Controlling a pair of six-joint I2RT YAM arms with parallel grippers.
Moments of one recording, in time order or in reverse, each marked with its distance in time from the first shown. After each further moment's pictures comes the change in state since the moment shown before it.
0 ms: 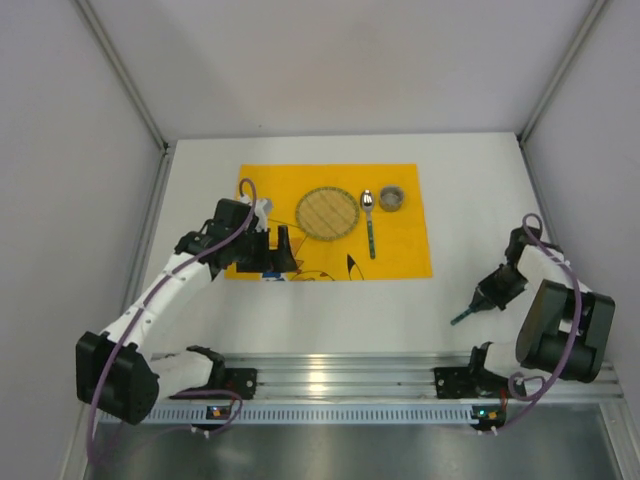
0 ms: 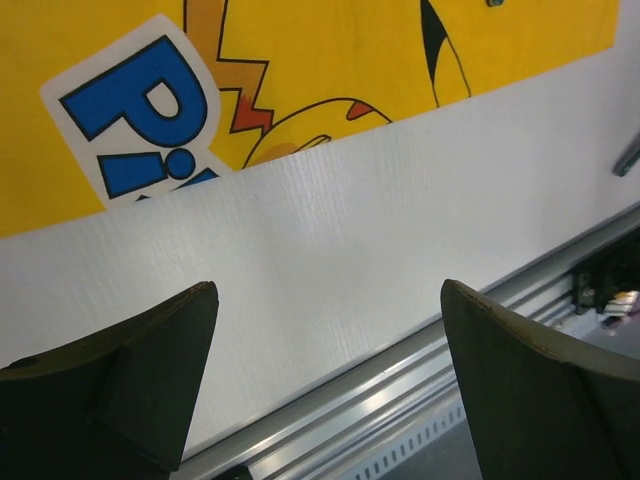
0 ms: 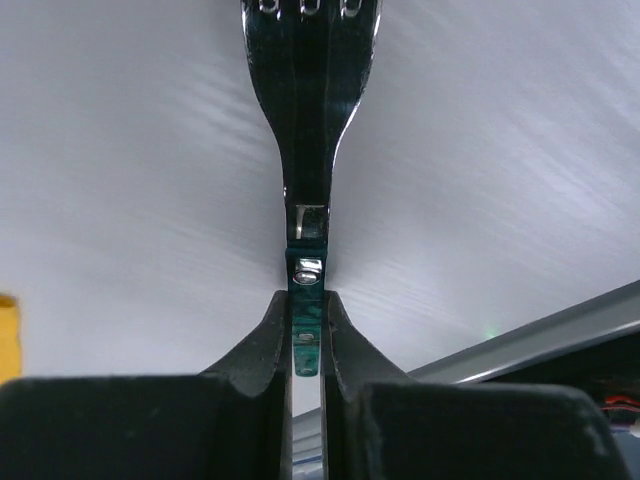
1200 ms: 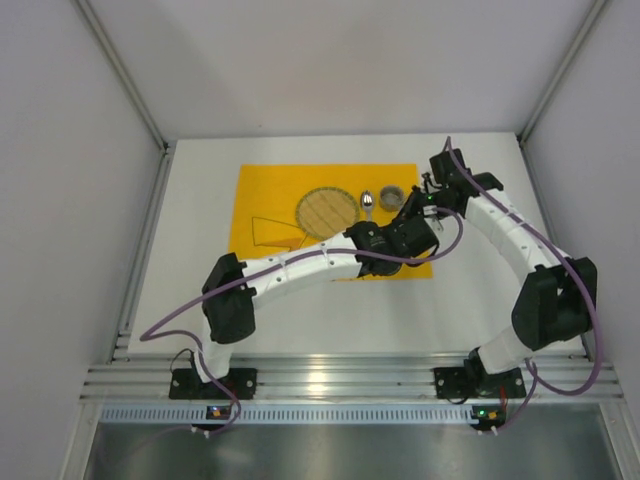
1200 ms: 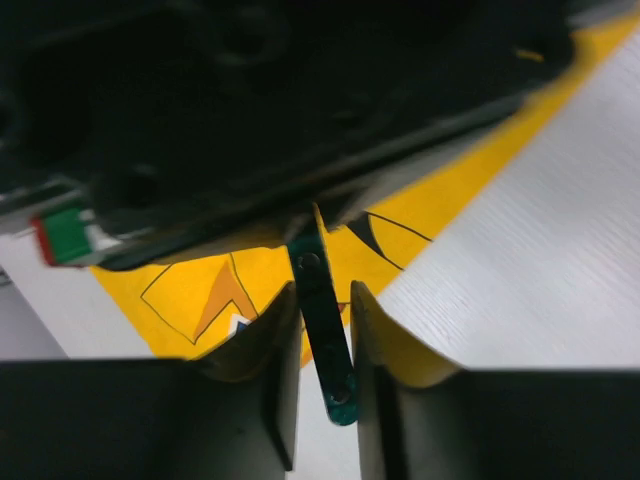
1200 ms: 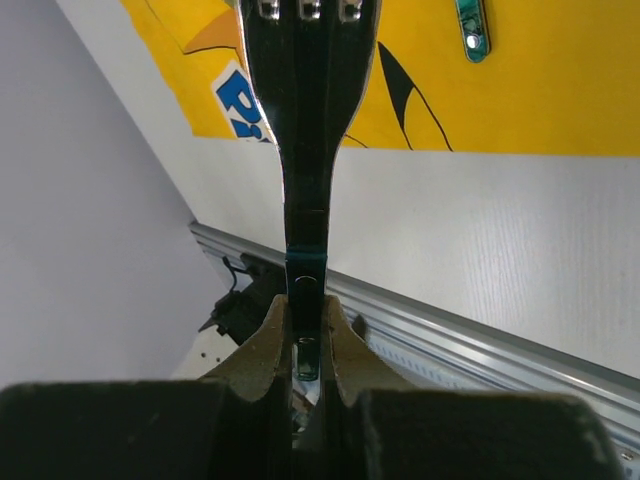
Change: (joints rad) left arm -0.863 0.819 0.965 -0.231 -0.920 0.393; right arm 0.654 0.171 0.638 0.021 -0.492 0.211
